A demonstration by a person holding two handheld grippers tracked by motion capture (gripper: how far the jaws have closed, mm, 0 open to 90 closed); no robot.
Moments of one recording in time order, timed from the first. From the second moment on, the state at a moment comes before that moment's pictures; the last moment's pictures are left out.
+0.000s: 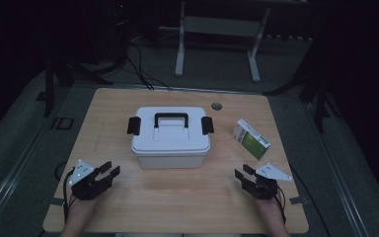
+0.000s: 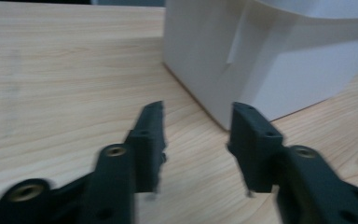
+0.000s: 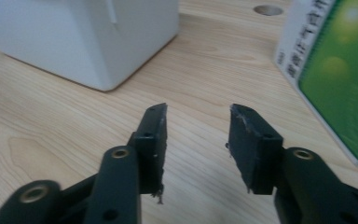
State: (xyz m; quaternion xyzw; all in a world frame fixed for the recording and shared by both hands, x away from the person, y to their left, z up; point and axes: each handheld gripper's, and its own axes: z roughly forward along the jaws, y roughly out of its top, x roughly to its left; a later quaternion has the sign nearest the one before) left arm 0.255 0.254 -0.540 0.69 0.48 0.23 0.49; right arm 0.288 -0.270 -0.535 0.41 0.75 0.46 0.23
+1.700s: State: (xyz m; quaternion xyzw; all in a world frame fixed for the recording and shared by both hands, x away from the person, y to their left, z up) left arm 0.350 0.213 -0.529 0.71 0.47 0.19 0.48; right arm 0.361 -0.175 -0.518 0.36 0.77 0.48 0.19
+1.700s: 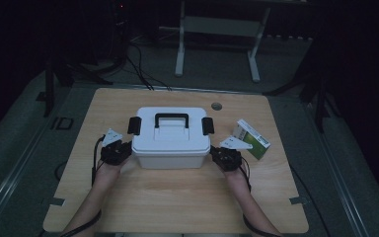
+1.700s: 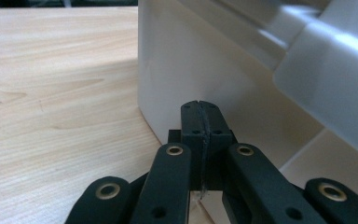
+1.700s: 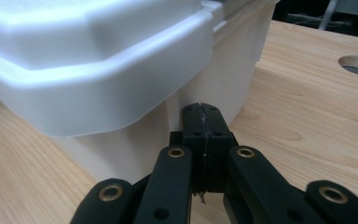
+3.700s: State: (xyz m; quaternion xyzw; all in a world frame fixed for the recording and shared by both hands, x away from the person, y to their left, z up) left arm 0.277 0.171 -0.529 0.75 0.41 0.13 0.50; right arm 0.278 -0.241 -0.518 0.36 0.77 0.50 0.15
